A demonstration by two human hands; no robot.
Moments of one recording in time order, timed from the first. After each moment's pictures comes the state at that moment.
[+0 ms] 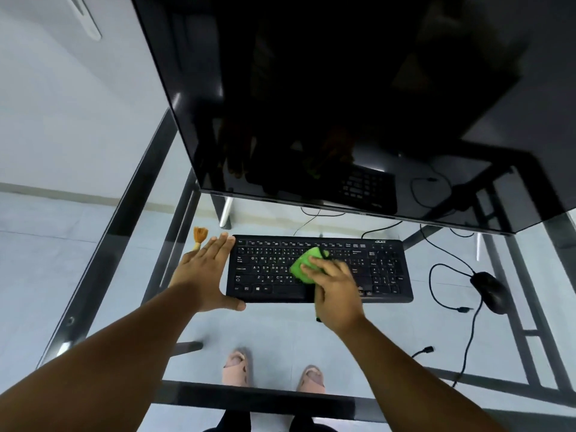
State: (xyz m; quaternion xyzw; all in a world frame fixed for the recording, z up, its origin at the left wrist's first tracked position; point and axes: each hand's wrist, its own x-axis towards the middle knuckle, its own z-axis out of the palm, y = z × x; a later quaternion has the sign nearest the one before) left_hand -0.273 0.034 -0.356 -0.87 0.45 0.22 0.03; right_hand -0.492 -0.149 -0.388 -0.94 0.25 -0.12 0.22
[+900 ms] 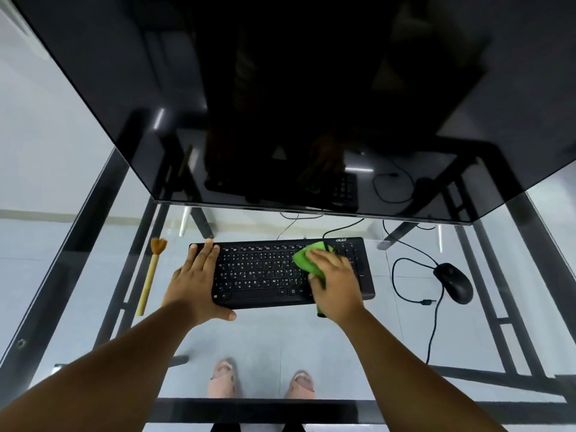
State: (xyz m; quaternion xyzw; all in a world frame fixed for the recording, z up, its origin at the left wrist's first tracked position) left_hand -0.329 -0.013 -0.361 -0.89 0.41 0.22 -0.01; right_hand -0.540 -0.214 -0.373 -0.90 0.33 -0.11 0.27
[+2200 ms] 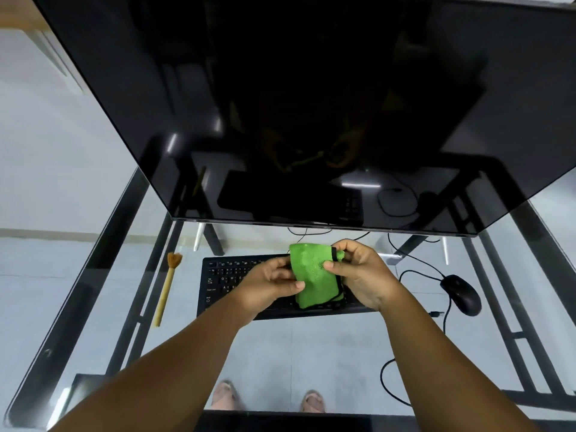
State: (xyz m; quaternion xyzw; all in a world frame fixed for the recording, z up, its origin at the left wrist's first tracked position) left_hand -0.383 -0.084 -0.316 -0.62 0.21 0.55 -0.52; right_hand -0.531 -0.248 -0.300 -0.53 0.29 -0.12 0.79
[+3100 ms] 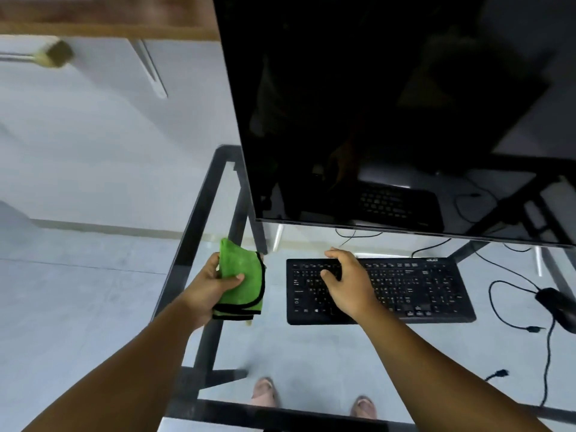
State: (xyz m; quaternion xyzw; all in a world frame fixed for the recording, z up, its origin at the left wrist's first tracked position) left_hand -0.213 0.097 -0.316 -0.63 0.02 0.47 -0.62; right_hand -0.397 -0.114 -0.342 -0.82 0.36 -0.10 0.42
